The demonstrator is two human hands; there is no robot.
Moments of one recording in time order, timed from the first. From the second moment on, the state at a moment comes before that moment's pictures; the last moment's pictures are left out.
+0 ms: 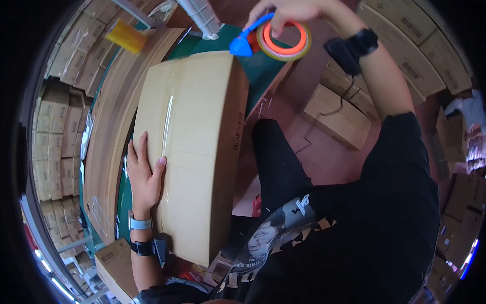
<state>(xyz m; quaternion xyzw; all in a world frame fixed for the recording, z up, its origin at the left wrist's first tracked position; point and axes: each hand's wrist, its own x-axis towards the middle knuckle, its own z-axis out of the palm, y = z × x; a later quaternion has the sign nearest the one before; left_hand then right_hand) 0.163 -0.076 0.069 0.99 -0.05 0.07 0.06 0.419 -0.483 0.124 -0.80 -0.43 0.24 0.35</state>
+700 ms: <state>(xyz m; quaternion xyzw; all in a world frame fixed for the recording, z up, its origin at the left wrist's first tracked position) 0.327 -0.238 0.058 0.92 -0.36 0.10 0.07 0.357 -0.525 0.086 -0.88 -0.37 0.09 0.28</state>
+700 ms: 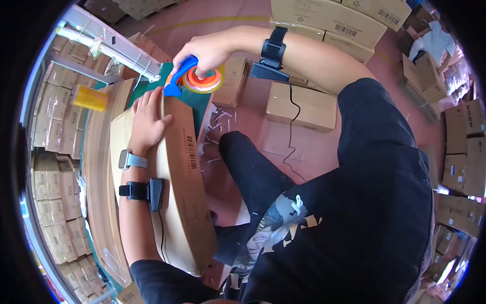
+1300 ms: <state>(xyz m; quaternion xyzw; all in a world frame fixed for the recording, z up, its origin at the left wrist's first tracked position) 0.319 -0.239 0.072 0.93 -0.36 0.08 0.00 0.327 -0.449 0.106 -0.90 -0.42 0.14 -0.02</state>
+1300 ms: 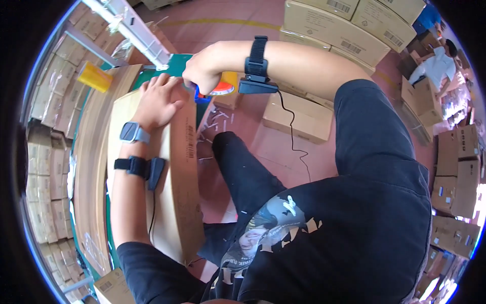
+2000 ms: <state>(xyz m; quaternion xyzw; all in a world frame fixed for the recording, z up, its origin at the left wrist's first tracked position) 0.372 -0.278 0.050 0.98 -0.20 0.05 0.02 0.370 -0.398 0.111 -0.91 -0.27 0.26 -0.16</state>
